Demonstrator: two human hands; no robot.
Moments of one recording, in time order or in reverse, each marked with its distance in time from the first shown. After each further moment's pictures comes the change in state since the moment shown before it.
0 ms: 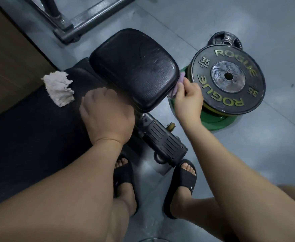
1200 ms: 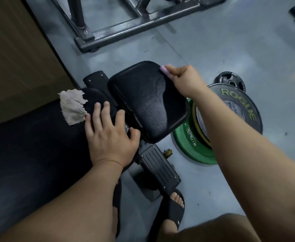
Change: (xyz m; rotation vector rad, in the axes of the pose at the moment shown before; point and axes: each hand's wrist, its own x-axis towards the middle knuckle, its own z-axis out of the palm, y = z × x) left_hand 0.022 -0.005 -0.001 -0.034 -0.111 -0.107; right_hand 0.161 -0.095 0.037 -0.266 -0.591 -0.241
